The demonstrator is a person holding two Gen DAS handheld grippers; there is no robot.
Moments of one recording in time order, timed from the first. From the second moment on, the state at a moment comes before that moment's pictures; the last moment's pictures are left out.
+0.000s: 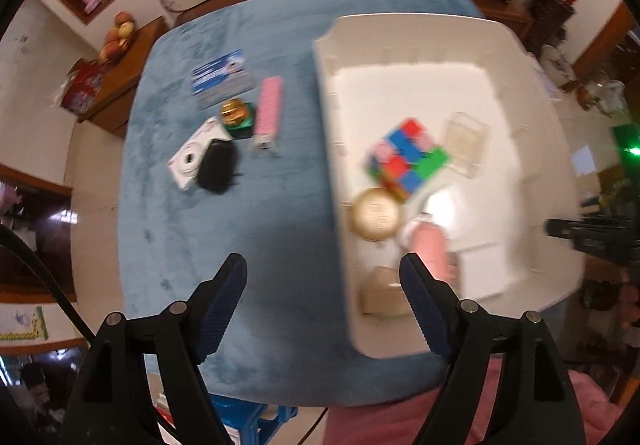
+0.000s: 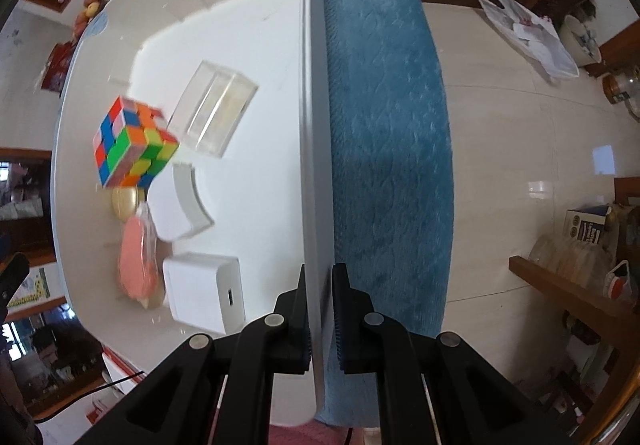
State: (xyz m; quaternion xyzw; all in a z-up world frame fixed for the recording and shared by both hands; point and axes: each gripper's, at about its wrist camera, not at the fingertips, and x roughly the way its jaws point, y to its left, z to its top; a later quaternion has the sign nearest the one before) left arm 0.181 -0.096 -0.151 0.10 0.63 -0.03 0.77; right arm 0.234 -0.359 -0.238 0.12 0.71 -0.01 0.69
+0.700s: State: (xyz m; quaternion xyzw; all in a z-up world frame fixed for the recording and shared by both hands) left arm 0.270 -0.010 -0.246 0.24 0.62 0.07 0.74; right arm 0.260 -0.371 -0.252 0.18 0.70 -0.11 0.69
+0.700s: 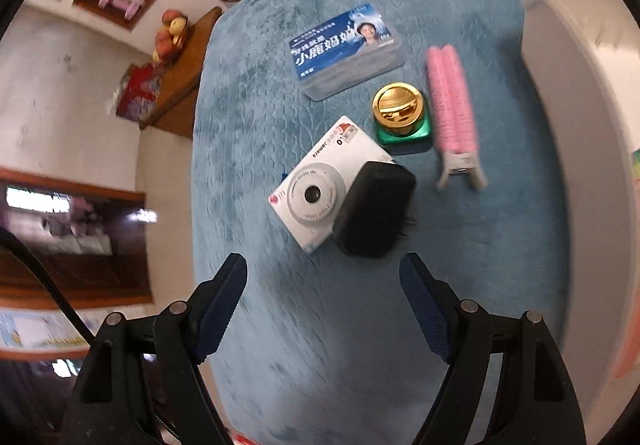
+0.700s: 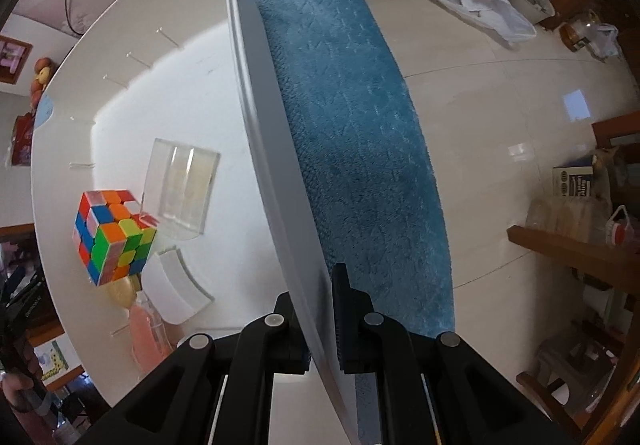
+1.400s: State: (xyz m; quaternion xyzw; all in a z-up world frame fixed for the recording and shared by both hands) left arm 0.290 -0.006 -0.283 0.21 0.64 0.03 0.74; right arm 0.239 -0.370 -0.264 0.21 0.69 -0.15 0.68
